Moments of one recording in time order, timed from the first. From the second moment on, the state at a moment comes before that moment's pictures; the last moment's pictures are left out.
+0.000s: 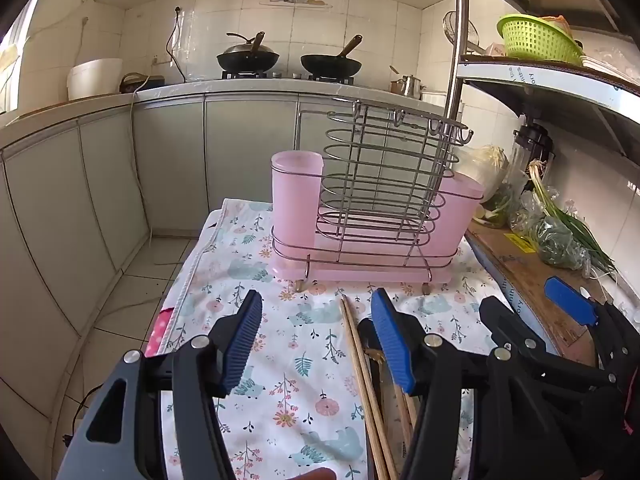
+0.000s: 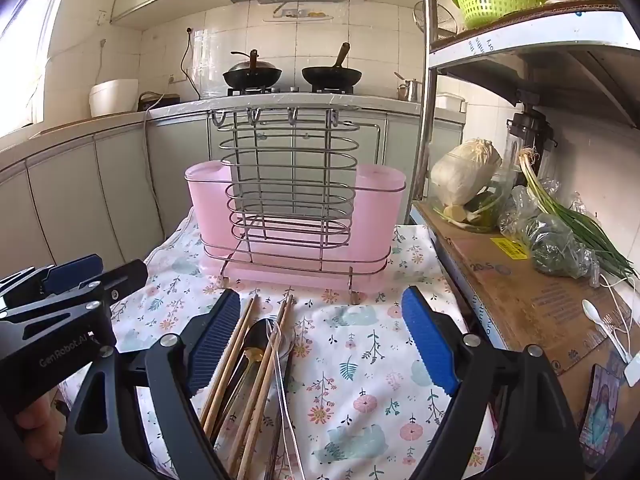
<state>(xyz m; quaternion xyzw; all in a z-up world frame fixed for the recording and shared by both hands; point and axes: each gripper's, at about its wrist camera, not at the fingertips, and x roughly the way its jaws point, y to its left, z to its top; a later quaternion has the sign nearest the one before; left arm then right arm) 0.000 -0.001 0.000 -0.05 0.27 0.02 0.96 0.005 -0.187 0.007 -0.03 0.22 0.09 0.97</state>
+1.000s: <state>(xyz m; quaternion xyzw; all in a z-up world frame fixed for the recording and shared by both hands) 0.000 0.000 0.000 -0.05 0.27 0.02 0.96 0.010 -0.187 0.002 -0.03 0.23 0.10 0.97</state>
